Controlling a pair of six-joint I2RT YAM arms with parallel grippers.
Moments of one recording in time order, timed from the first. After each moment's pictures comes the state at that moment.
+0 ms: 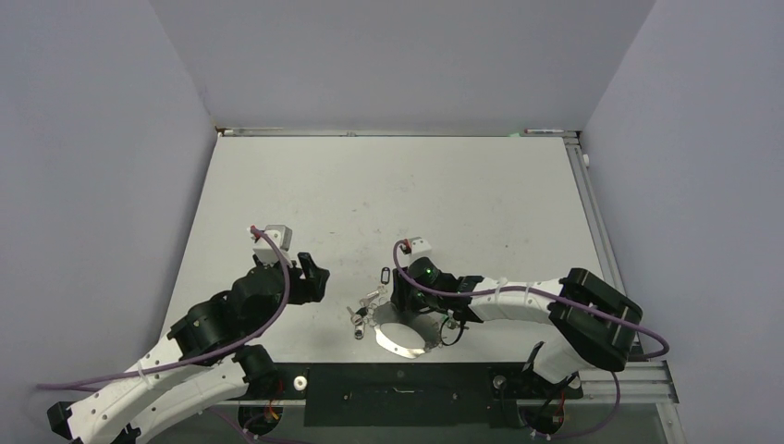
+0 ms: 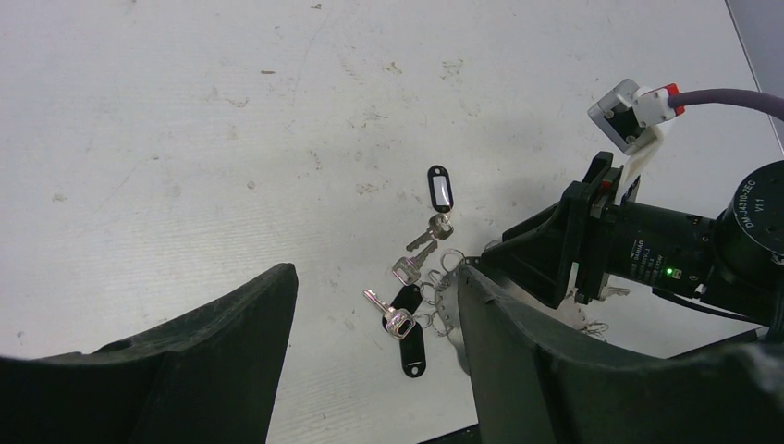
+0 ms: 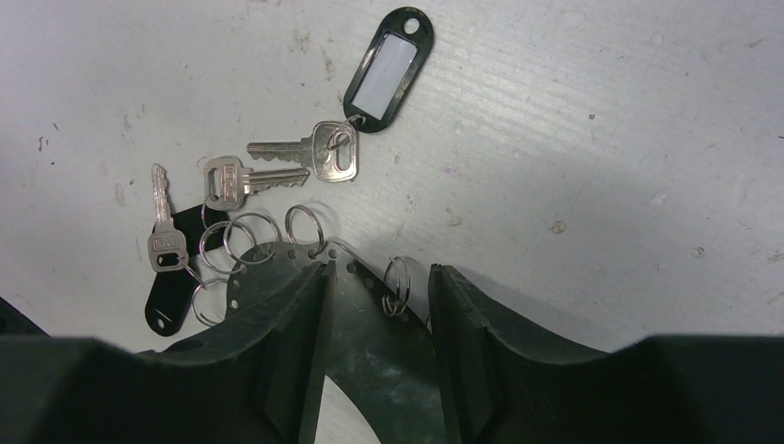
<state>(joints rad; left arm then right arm) -0.94 0.53 0.73 -0.70 -0.53 -0.63 0.99 1.49 0.63 0.07 0.13 0.61</state>
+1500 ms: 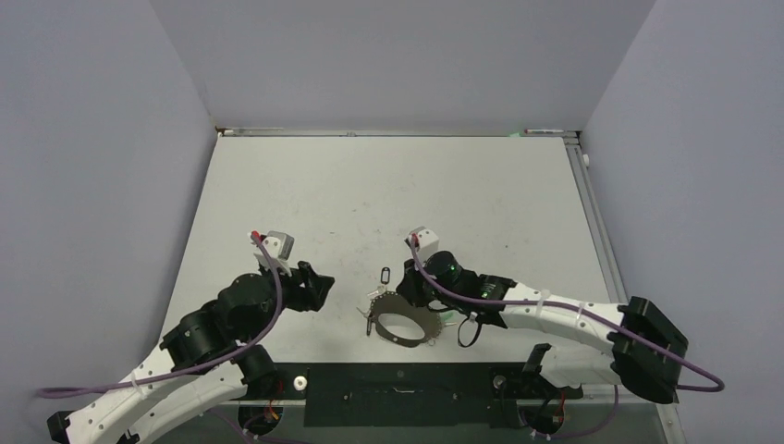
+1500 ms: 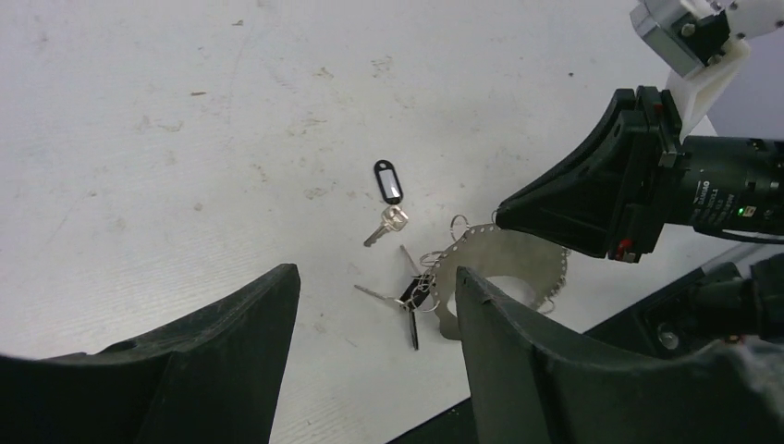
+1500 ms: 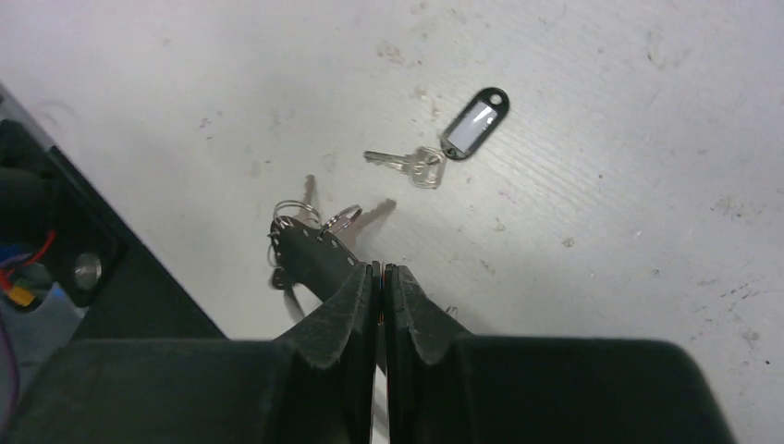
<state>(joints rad) -0.94 0.44 0.69 -0.66 -0.42 -0.55 1.00 1.26 0.63 -0.02 0.08 0.49</state>
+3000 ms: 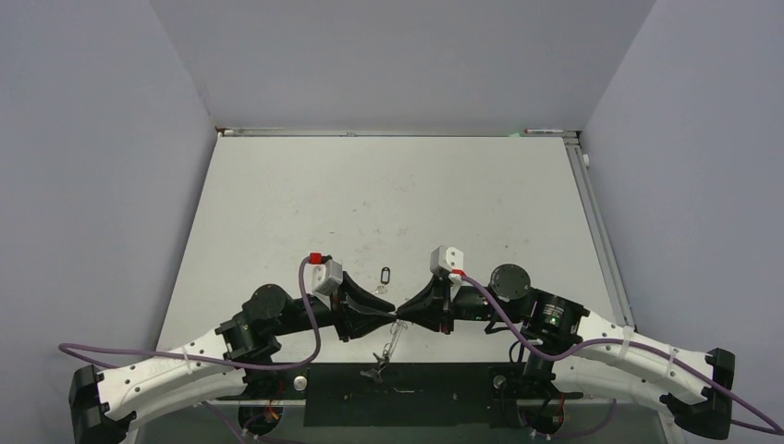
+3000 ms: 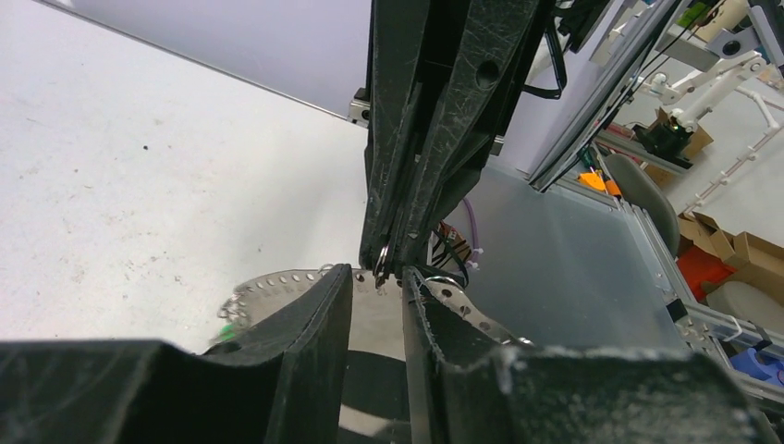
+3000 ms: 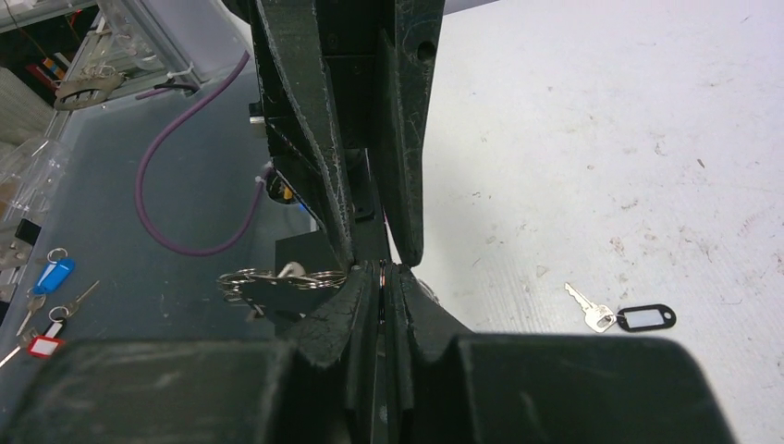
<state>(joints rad) -1.09 0.60 0.39 0.32 0.30 -0.42 1.12 0.74 0.67 -0.06 -0.36 0.17</state>
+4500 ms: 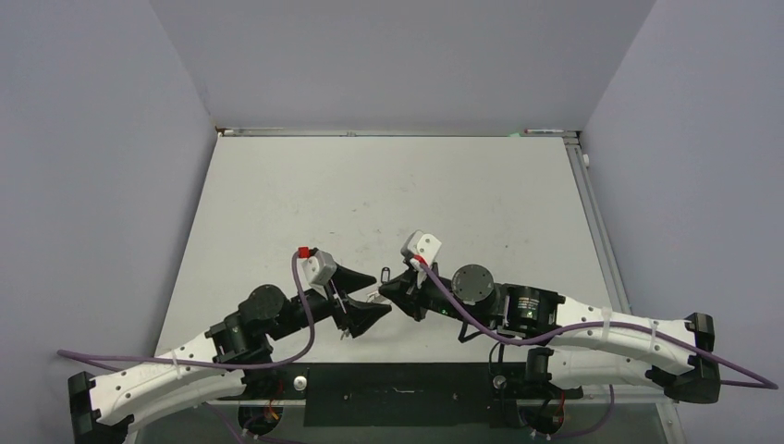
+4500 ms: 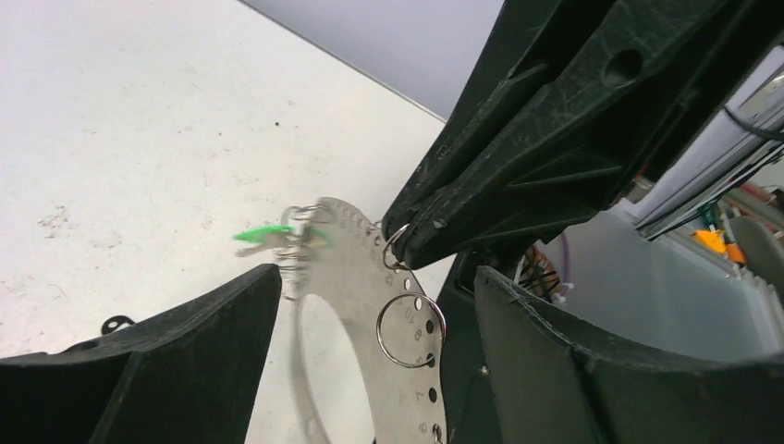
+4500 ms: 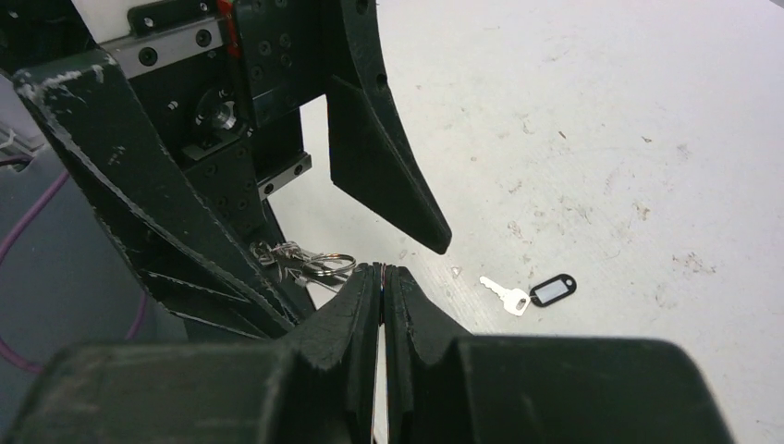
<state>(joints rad) -1.10 0.51 0.42 0.14 0.03 -0.40 1.30 0.96 0.89 -0.16 0.17 0.19</state>
